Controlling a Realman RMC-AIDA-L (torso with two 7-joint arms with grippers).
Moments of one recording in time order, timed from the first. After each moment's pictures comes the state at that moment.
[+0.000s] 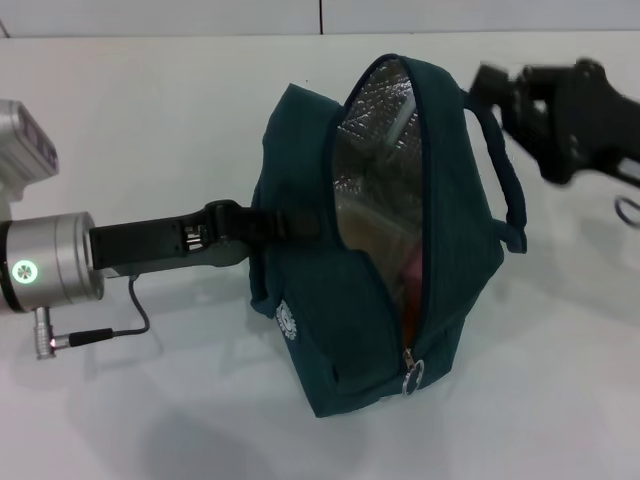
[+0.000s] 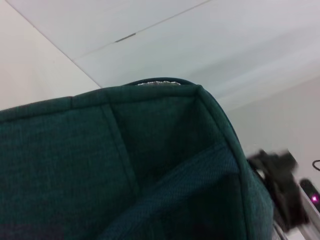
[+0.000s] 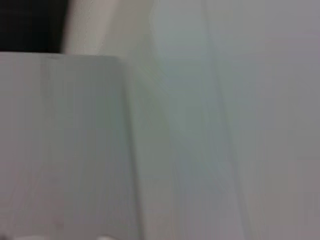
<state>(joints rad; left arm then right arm) -0.49 -2.09 0.77 0.55 1.79 1.75 -2.19 0.42 1.98 -1.38 -0.68 -0.96 -1.51 1.10</state>
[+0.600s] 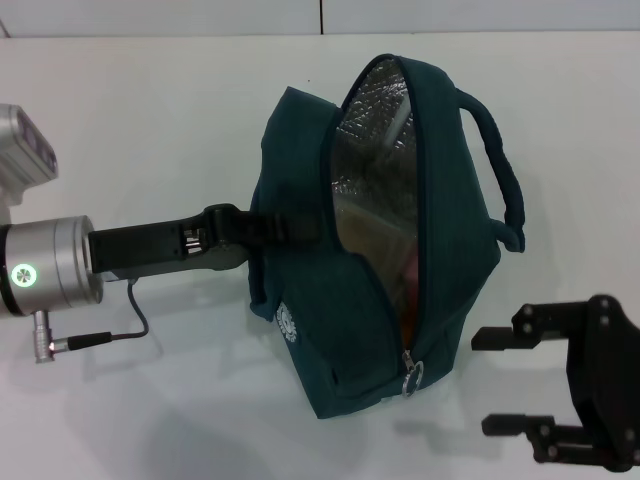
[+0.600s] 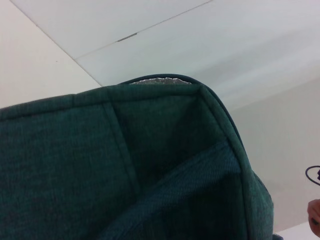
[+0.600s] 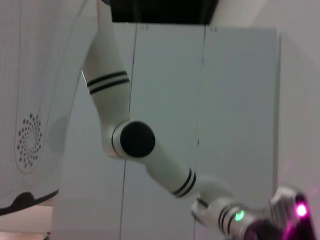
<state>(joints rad) -0.49 -2.09 0.77 0.55 1.79 1.75 -2.19 0.30 1.97 -1.37 -0.65 -1.29 -1.90 0.83</state>
